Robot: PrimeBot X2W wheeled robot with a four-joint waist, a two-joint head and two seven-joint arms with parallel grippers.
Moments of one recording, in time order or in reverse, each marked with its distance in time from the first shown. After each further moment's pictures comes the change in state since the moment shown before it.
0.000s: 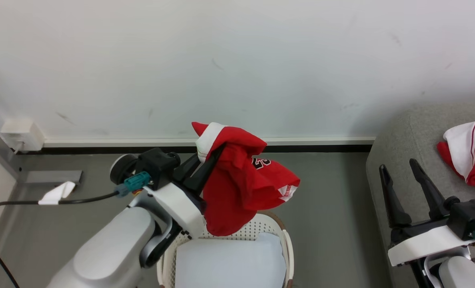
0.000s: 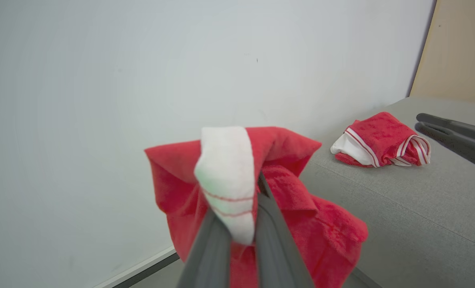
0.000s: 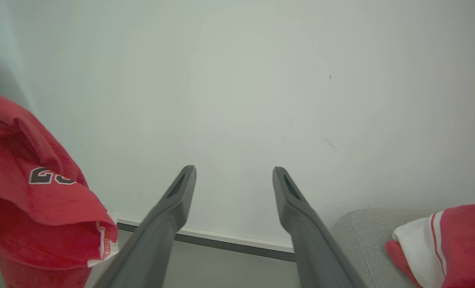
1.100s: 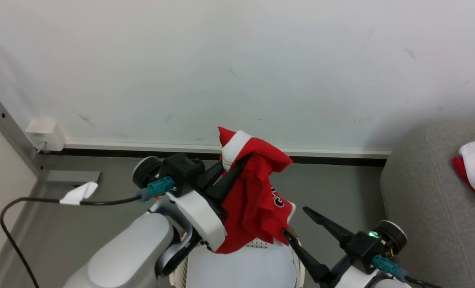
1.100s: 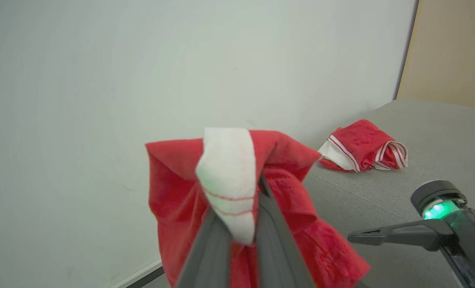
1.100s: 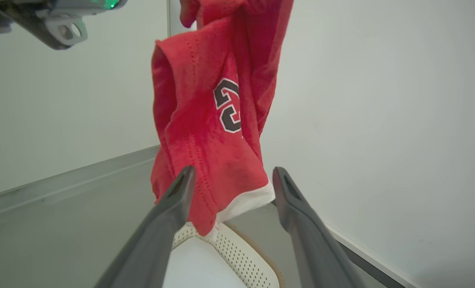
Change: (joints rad) left arm 0.006 -0.009 -0.045 -0.116 -0.005 0.026 0.063; right arm -0.088 -0.081 0.585 0.044 0.061 0.000 0.000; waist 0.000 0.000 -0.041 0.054
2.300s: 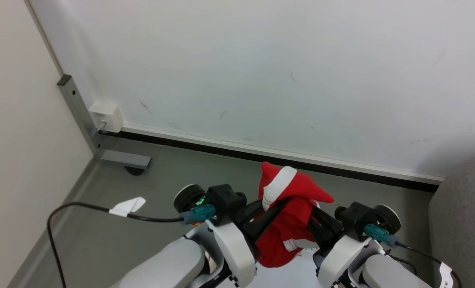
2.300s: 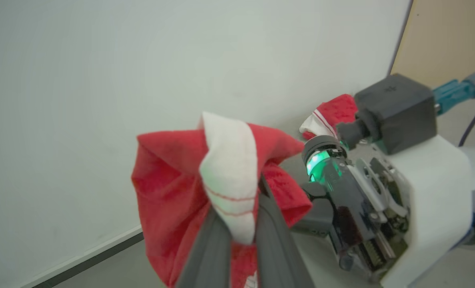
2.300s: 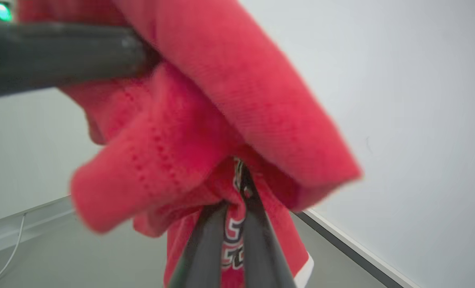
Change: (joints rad) left arm 0.026 -0.068 -0.135 -0.019 -0.026 -0.047 0.049; right arm -0.145 0.094 0.028 0.217 0.124 0.000 0.000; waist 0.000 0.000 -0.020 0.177
